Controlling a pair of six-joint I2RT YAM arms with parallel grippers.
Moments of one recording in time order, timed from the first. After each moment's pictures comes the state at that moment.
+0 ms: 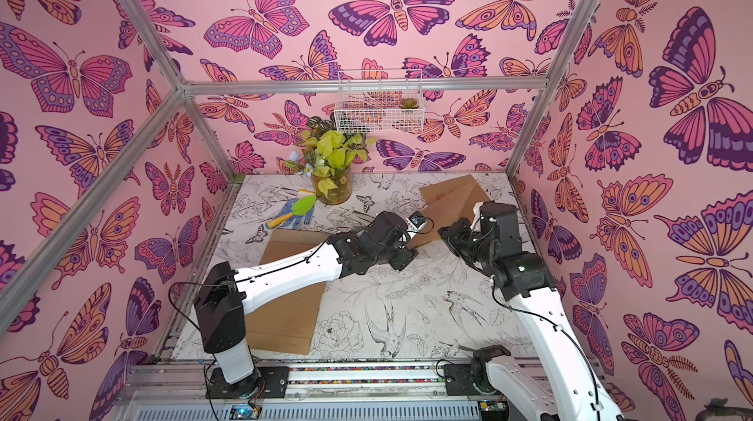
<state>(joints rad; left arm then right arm) -1.02 1.80 1.52 -0.42 -0.19 0.05 0.21 0.93 1.07 -0.73 -0.31 1.03</state>
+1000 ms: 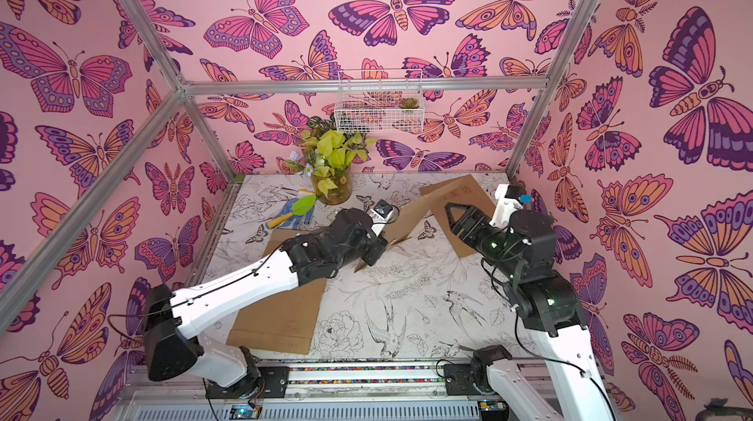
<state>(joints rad) -0.95 1.46 1.35 -0.45 -0.22 -0.07 0.21 0.74 1.14 -0.61 -0.19 0.80</state>
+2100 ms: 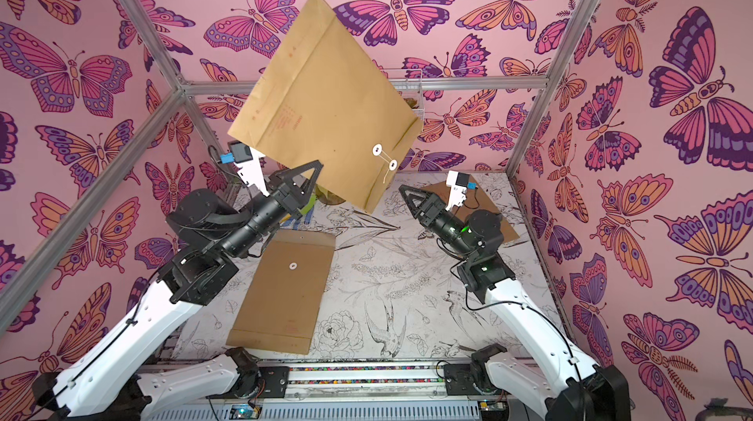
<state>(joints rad) -0.72 1.05 1.35 0.00 0.06 -0.52 0.39 1.04 0.79 0.49 -0.43 1.15</state>
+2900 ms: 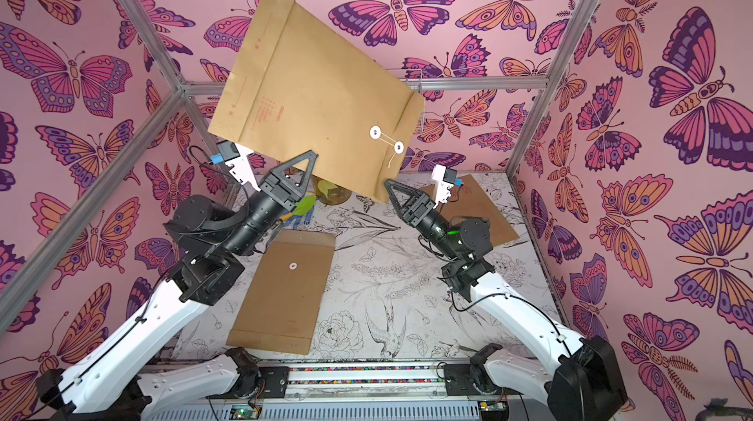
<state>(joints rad) -0.72 1.06 1.28 0.18 0.05 -0.77 0.55 1.14 0.81 0.84 -0.35 1.26</state>
